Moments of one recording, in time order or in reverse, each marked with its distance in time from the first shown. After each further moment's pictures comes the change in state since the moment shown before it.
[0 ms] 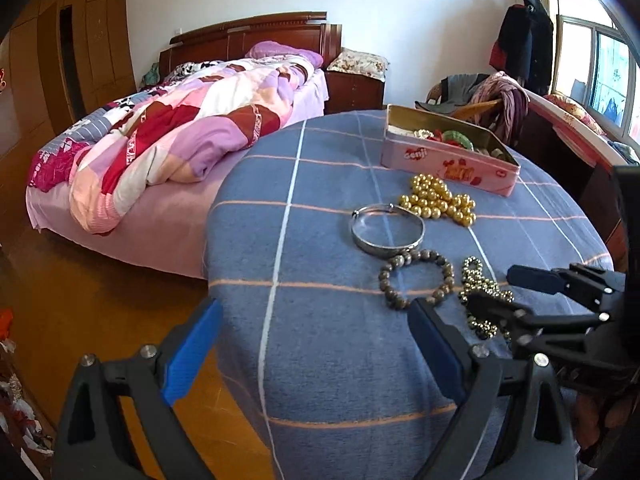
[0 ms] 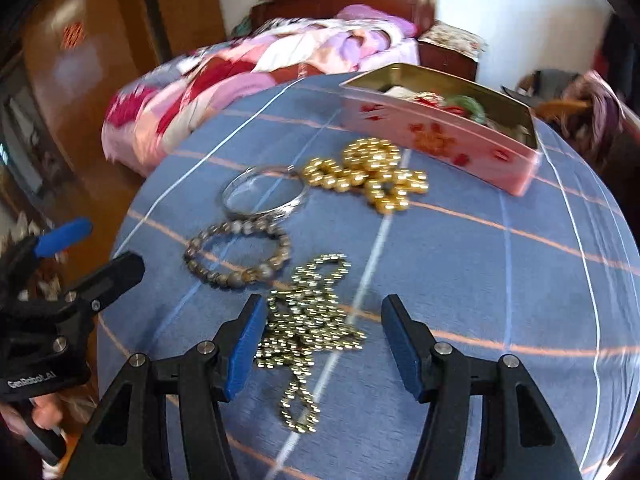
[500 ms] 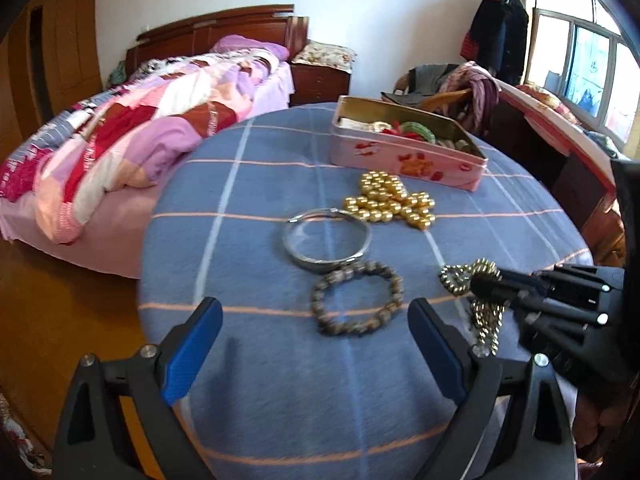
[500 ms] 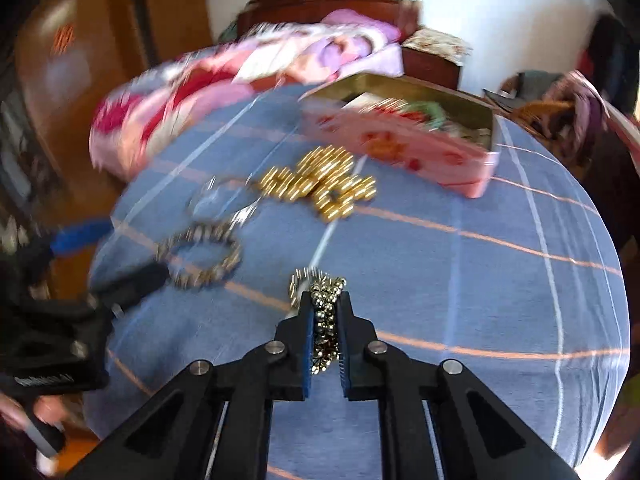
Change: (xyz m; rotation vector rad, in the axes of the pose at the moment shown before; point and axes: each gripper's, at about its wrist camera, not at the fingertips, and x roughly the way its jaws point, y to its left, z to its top) left arm 0.016 -0.035 0.014 0.039 0.039 -0.131; right arm -0.024 -0.042 0.000 0.074 -0.053 -0.055
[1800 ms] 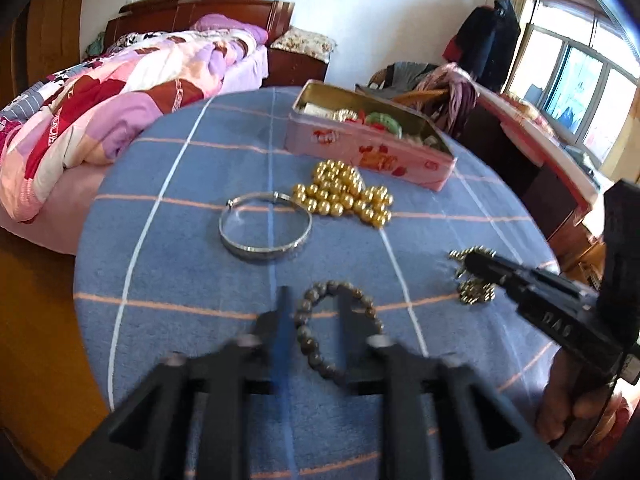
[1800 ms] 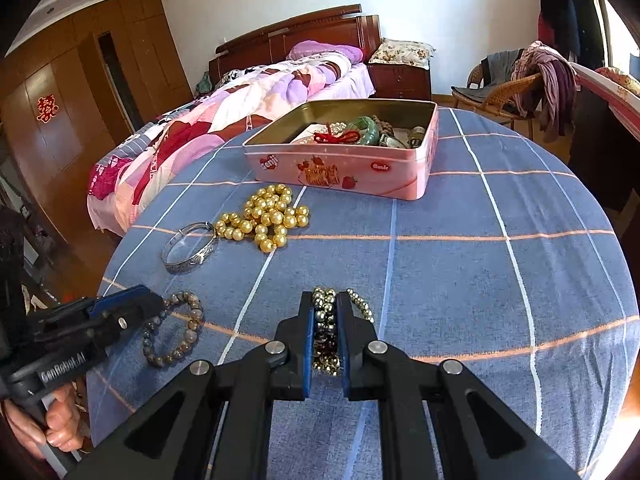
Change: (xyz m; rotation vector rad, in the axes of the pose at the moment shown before) left arm 0.013 -0.015 0.003 -0.050 0.057 -0.109; right arm -0.009 -0.048 -0.011 0.145 -0.104 0.030
